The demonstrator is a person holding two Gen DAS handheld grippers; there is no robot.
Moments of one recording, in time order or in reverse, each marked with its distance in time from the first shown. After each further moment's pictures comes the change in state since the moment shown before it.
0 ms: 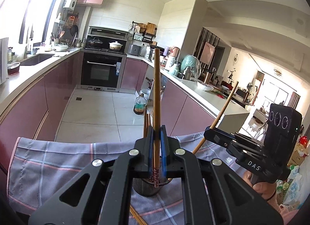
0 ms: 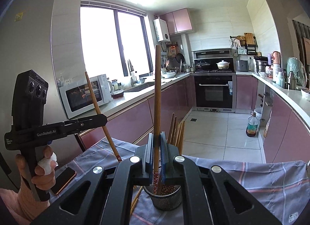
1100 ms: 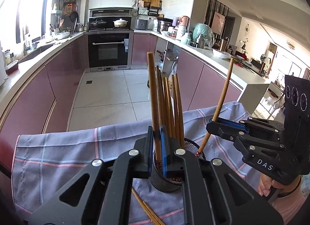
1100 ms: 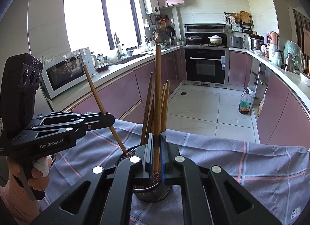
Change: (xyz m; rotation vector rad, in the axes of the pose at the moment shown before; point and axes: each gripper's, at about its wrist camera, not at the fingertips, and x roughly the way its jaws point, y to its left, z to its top) left arm 0.109 -0.002 -0.021 0.090 0.222 0.113; right arm 0.068 -0.021 -0.034 0.019 0.217 -0.074
